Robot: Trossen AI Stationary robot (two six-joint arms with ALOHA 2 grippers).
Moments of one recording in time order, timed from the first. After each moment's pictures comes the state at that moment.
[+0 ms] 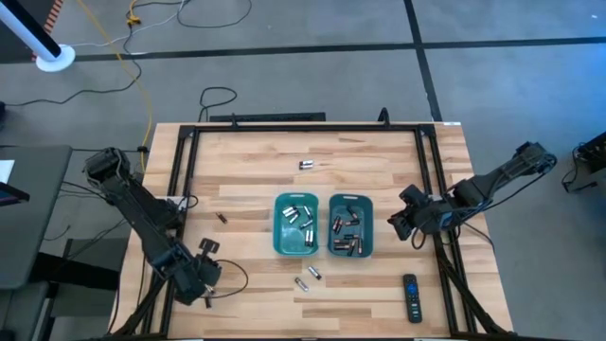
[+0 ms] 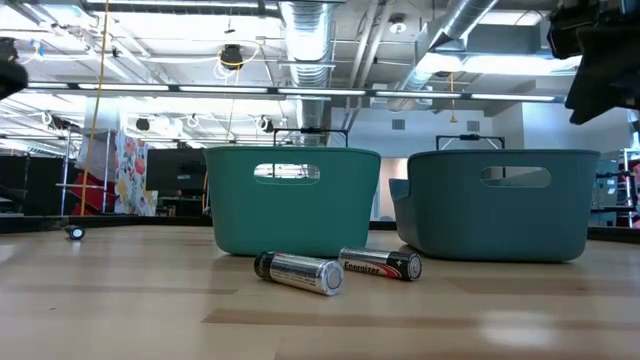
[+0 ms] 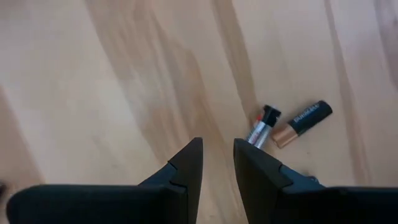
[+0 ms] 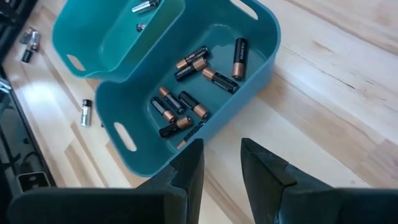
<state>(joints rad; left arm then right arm) -0.92 1.31 0.80 -0.78 -0.14 -0.55 0.50 0.77 0.68 -0.88 0.39 1.31</state>
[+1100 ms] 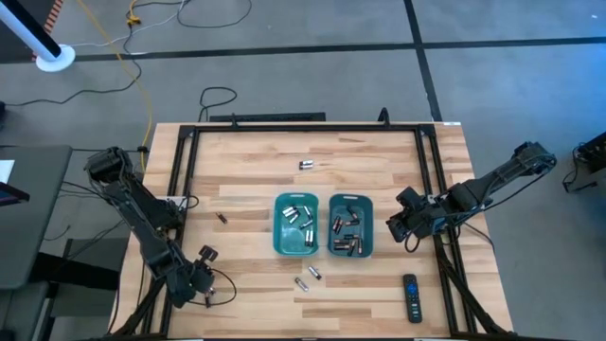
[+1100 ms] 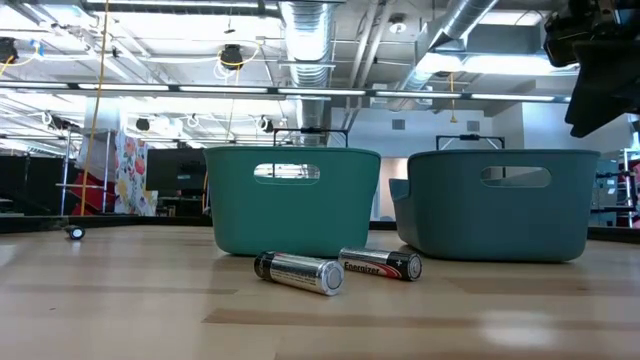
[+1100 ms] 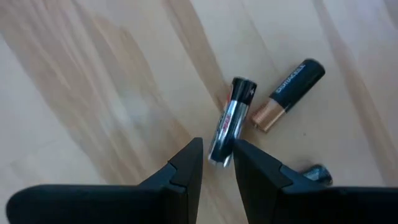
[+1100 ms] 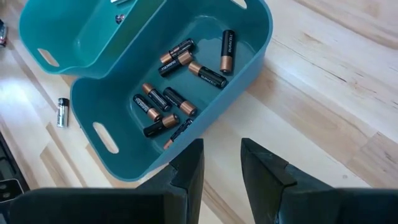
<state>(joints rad) -1.04 1.31 0.60 -0.48 -0.15 -0.50 0.50 0.85 0.68 -0.88 0.39 1.34</state>
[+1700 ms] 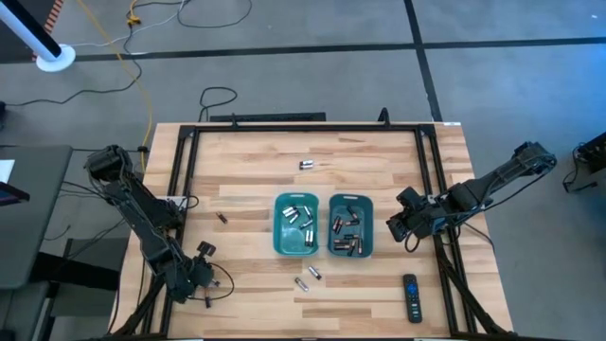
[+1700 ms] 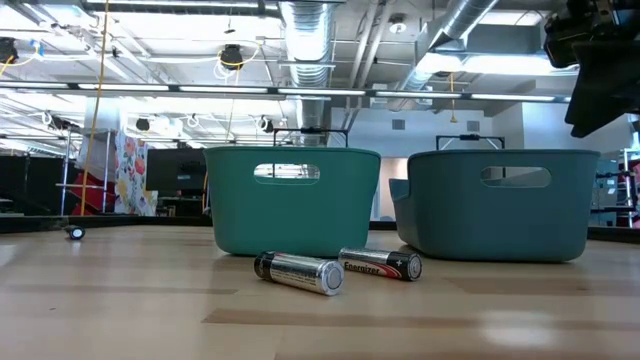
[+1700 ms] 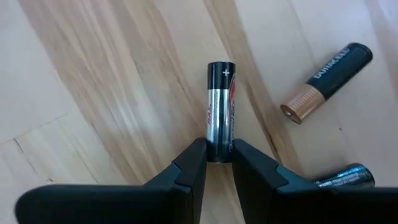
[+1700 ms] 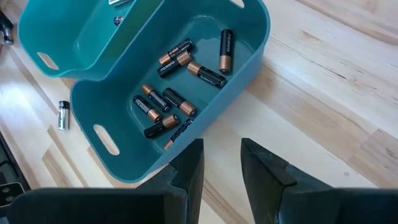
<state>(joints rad) -1.04 1.31 0.52 -0.42 -0.20 -0.57 0.50 0.85 0.68 -0.88 0.39 1.36</state>
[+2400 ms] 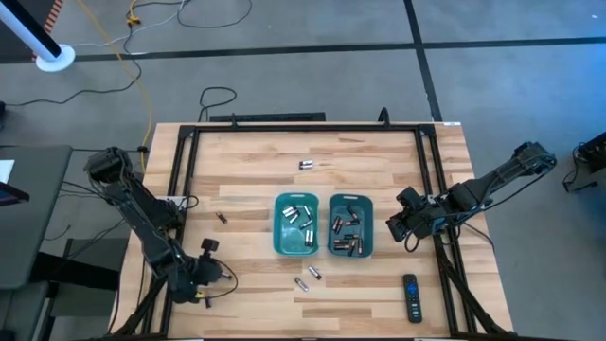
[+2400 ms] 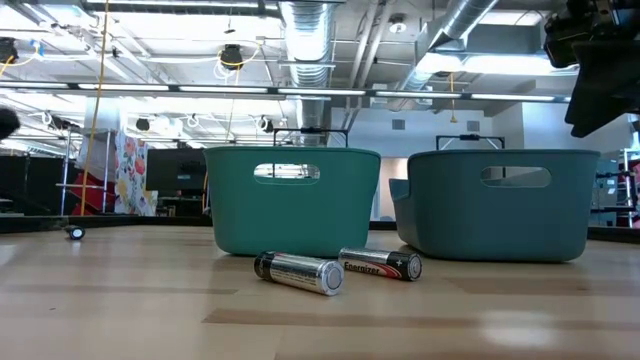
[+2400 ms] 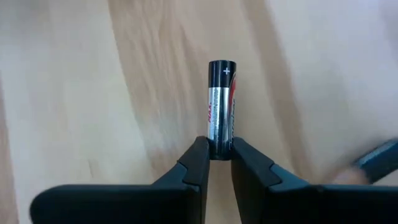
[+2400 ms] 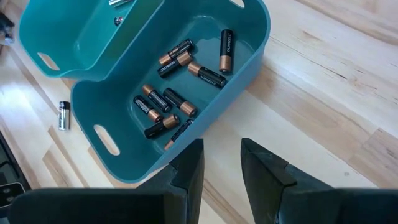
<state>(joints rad) -1.03 1.31 0.56 -0.42 -0.40 -0.68 0.50 0.85 0.68 -0.88 0.39 1.36</state>
